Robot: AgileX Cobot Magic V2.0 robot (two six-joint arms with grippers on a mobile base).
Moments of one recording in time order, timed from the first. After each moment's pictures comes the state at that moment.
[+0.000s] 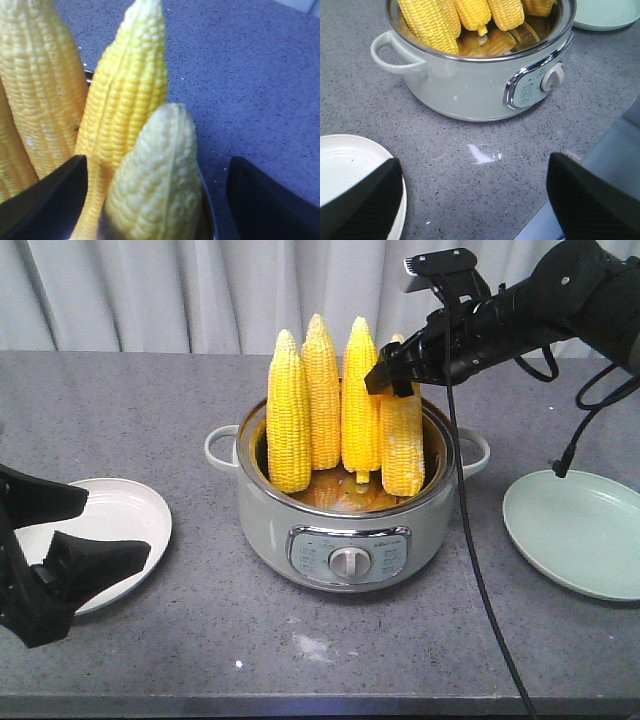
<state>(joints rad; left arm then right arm) -0.27 0.93 -0.87 -0.57 0.79 0.66 0.21 1.92 -1.78 0.49 0.81 -0.54</state>
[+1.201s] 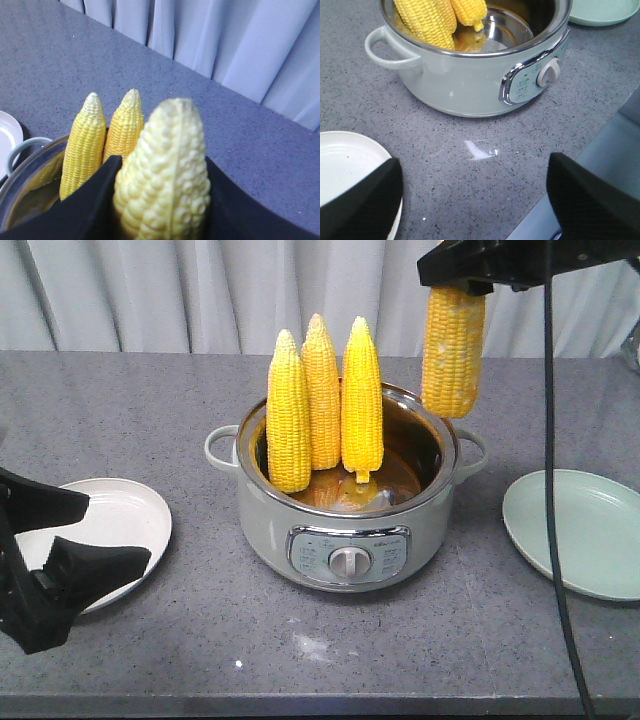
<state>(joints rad) -0.27 0.93 -0.87 -0.57 0.81 0.66 0.21 1.58 -1.78 0.45 0.88 -0.50</state>
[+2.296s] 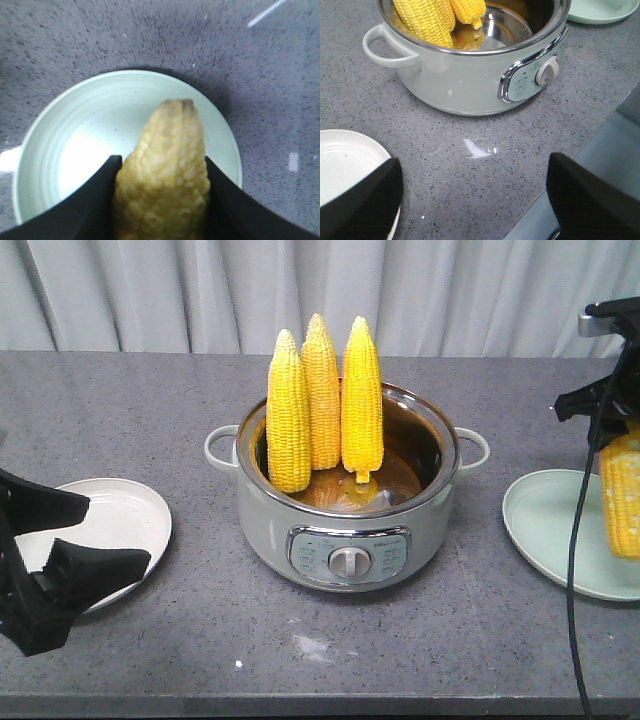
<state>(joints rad) -0.27 0.93 -0.87 -0.57 0.81 0.66 -0.06 1.83 -1.73 -0.10 1.24 -0.09</state>
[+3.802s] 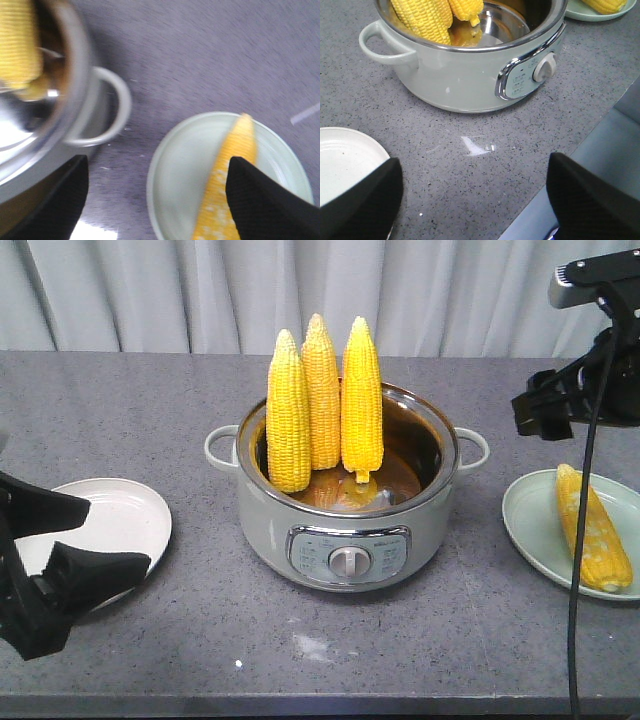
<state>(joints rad) -0.27 0.93 -0.87 -0.57 0.83 0.66 0.17 1.39 -1.37 -0.01 0.95 -0.10</state>
